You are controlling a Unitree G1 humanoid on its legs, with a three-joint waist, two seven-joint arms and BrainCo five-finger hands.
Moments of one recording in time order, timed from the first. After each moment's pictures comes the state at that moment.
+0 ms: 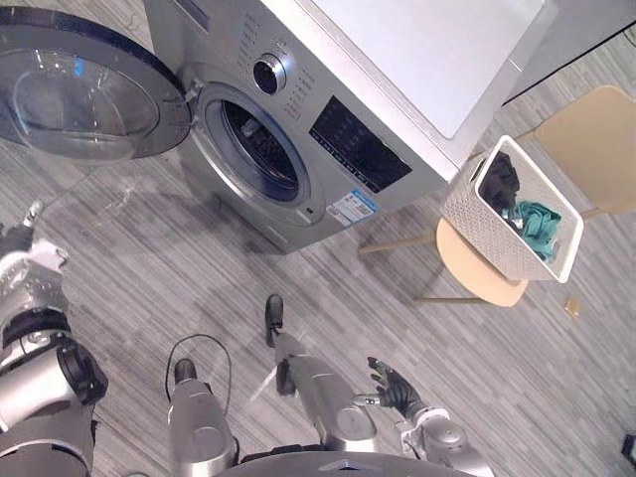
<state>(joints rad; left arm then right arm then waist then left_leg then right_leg) -0.72 0.66 0.66 0.99 -0.47 0.09 0.22 0.22 -0.26 0.22 0.41 0.09 0.02 0.17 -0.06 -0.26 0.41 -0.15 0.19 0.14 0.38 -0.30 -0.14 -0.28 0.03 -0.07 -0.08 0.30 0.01</state>
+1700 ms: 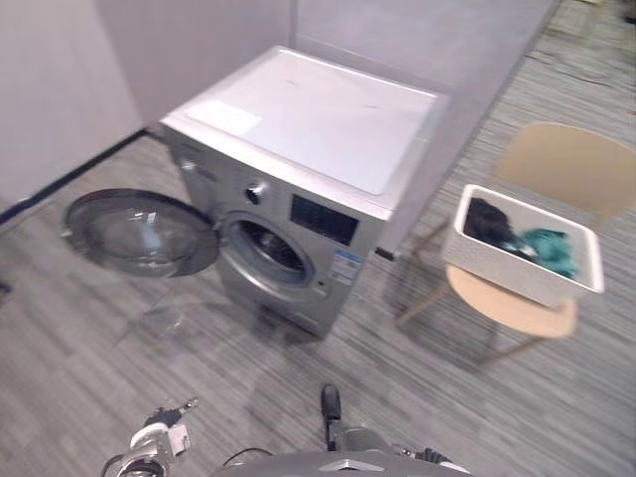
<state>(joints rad) -0.05 0.14 0.48 1.13 -0.02 0.10 0.10 0.04 -0.12 -0.37 1.16 0.00 0.06 -0.03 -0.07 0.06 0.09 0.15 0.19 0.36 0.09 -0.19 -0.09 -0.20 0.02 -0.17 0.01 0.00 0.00</state>
